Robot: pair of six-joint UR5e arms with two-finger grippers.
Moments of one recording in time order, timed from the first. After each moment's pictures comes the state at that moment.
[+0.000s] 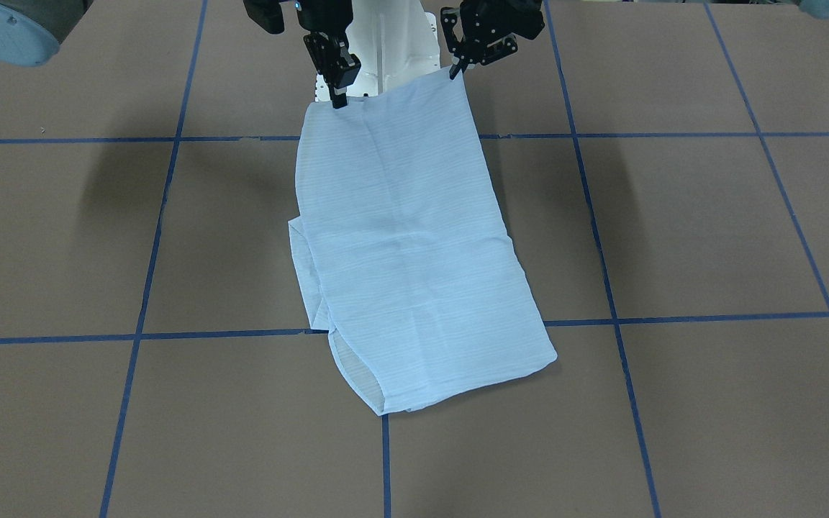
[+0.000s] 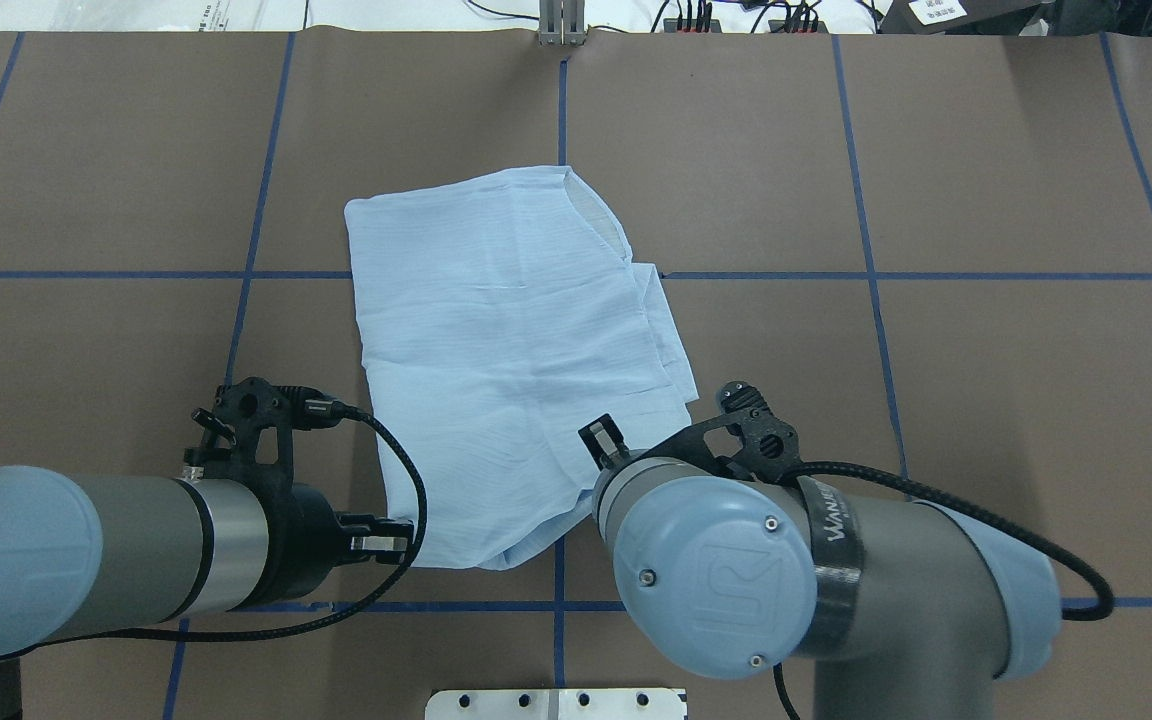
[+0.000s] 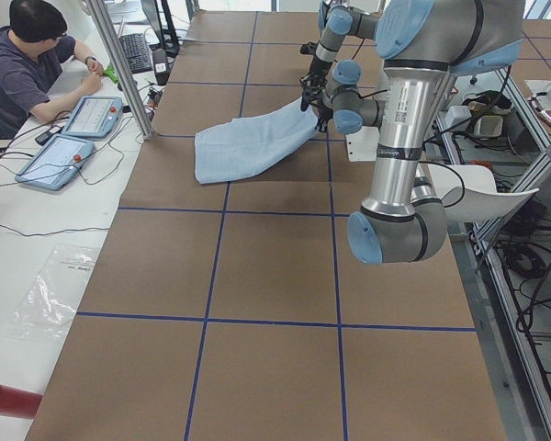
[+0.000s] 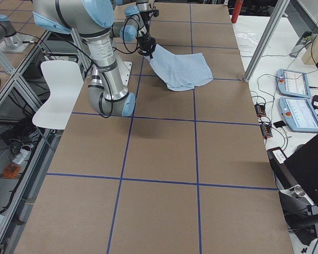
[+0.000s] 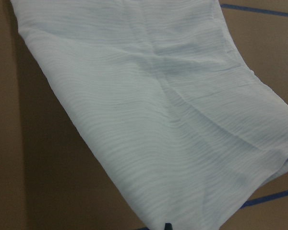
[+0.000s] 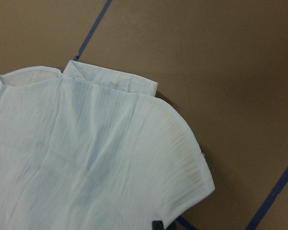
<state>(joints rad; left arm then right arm) -0.28 -1.89 -2.36 -1.63 -1.69 -1.33 0.20 -0.92 2.21 -2.00 1.40 2.43</state>
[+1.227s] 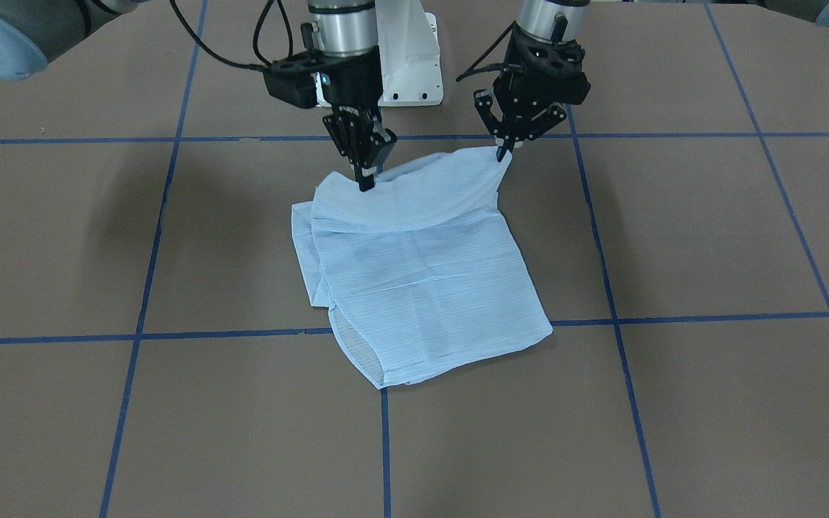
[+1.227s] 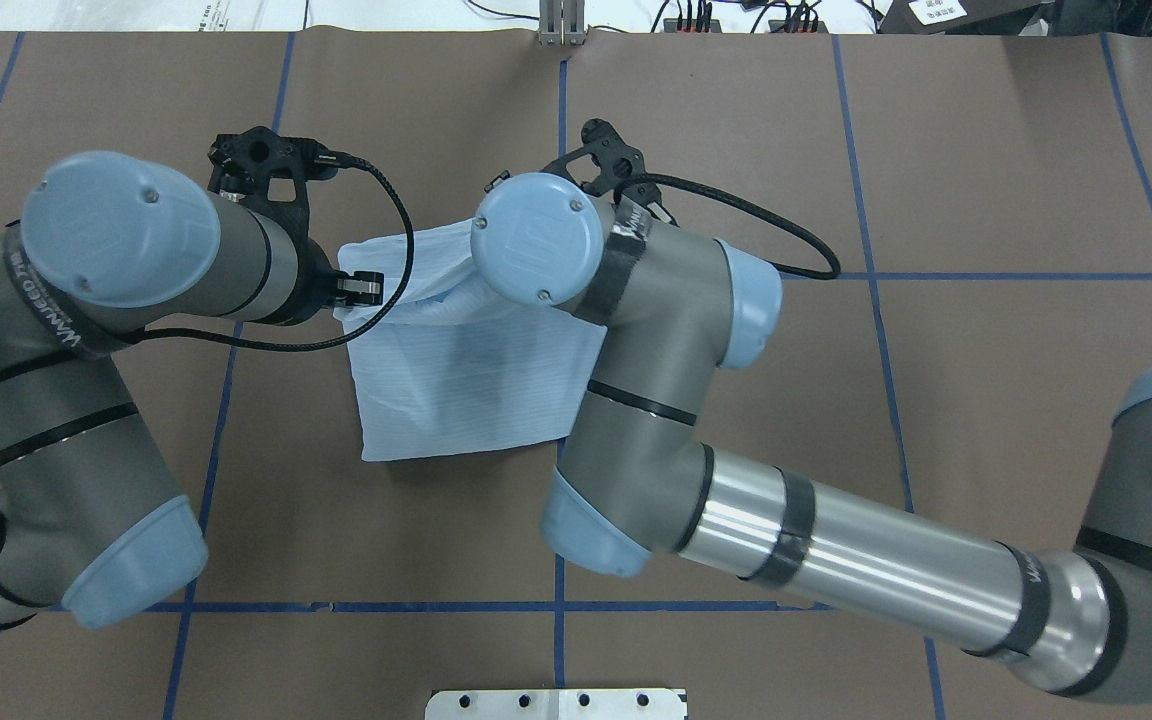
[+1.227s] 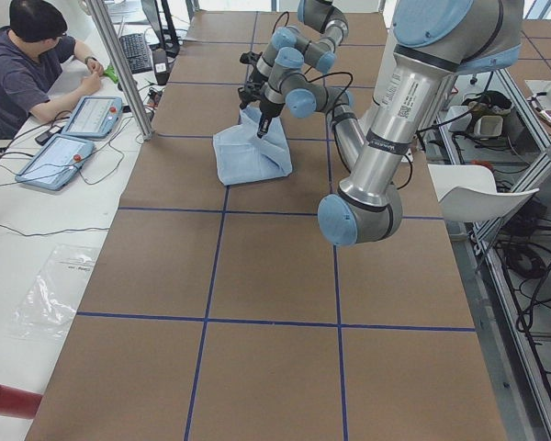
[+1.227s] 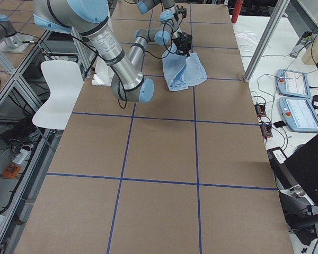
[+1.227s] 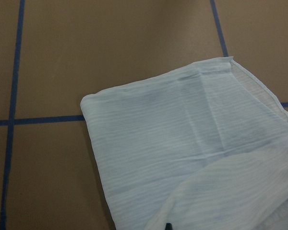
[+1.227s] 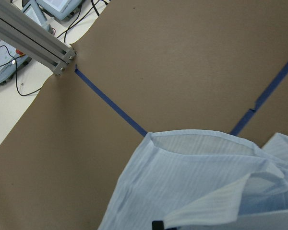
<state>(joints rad) -0.65 -2.05 -1.99 -1.57 -1.70 -1.07 0.51 -0.61 1.44 -1.48 1.39 2.11</state>
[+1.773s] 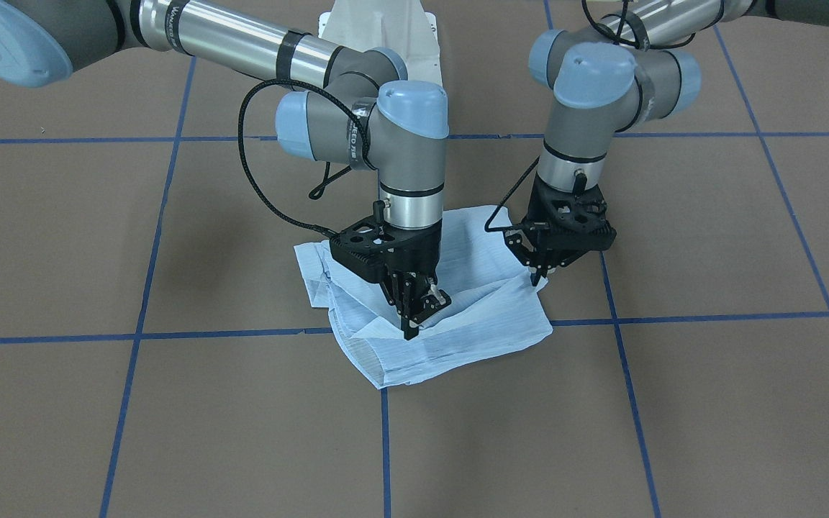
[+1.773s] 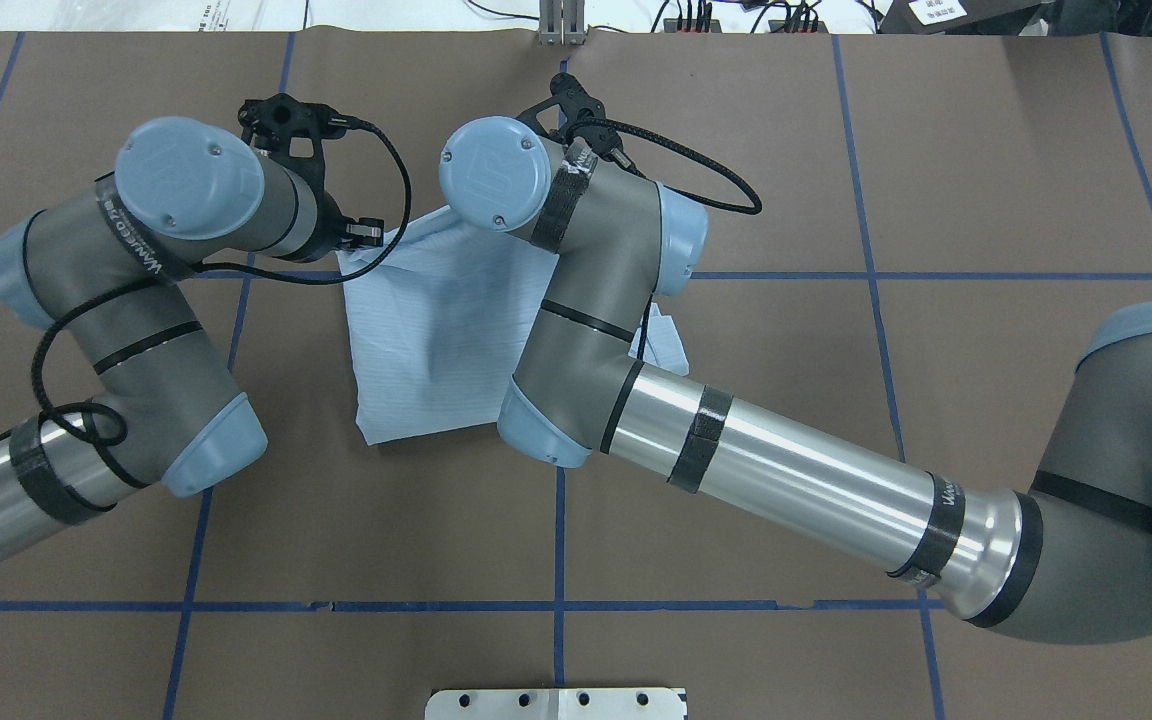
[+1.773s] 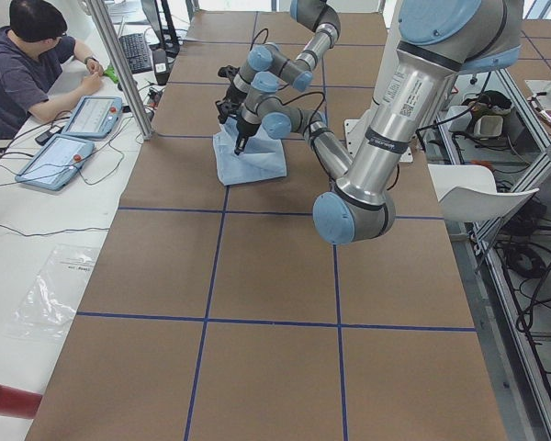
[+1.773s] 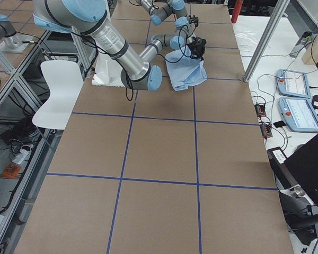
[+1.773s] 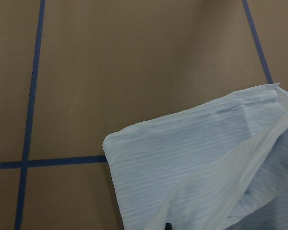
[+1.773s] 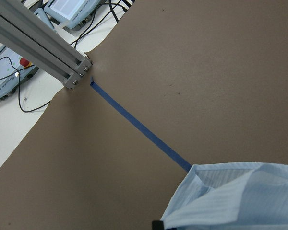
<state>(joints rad) -0.72 -2.10 -1.67 -1.83 -1.70 -1.03 0.56 -0.52 1.17 -1.32 1.39 2.08</state>
